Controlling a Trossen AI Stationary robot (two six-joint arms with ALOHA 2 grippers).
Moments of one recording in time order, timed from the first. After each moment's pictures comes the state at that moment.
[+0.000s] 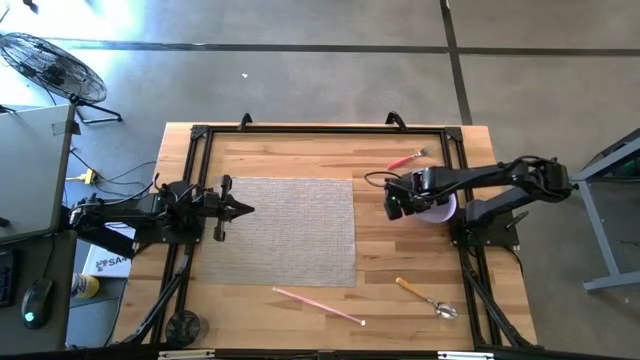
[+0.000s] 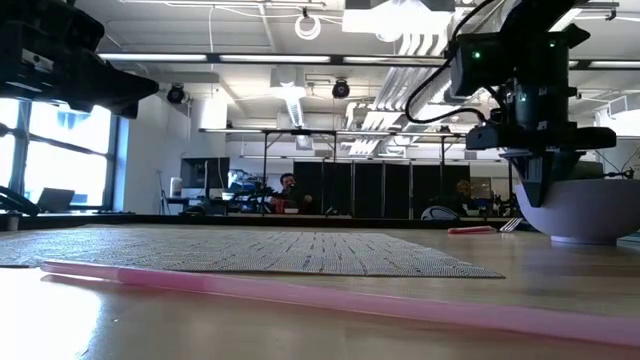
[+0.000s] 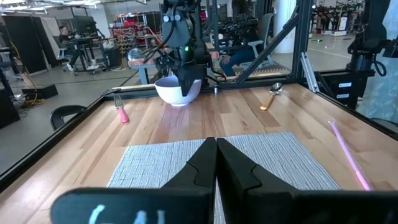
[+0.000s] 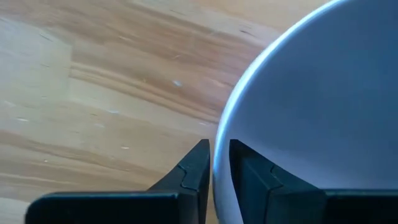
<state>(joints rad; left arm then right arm) 0.04 0.03 0.03 0.00 0.07 0.10 -0.16 1.34 0.76 -0.97 0.13 1.14</state>
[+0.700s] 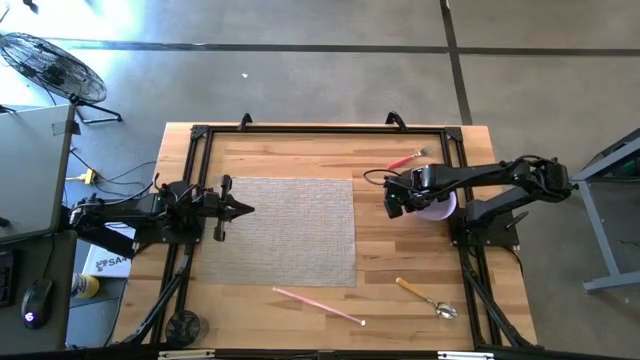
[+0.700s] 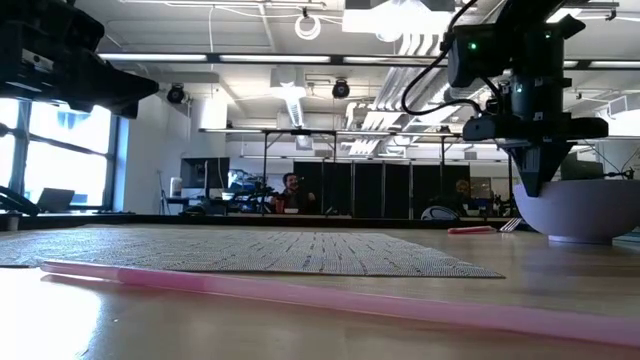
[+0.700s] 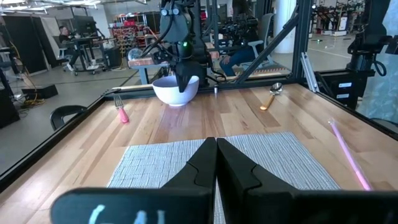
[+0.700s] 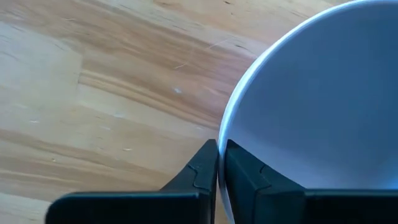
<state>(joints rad) 0.04 0.03 0.03 0.00 0.07 0.10 -0.16 1.34 0.80 -1.01 0.15 1.11</state>
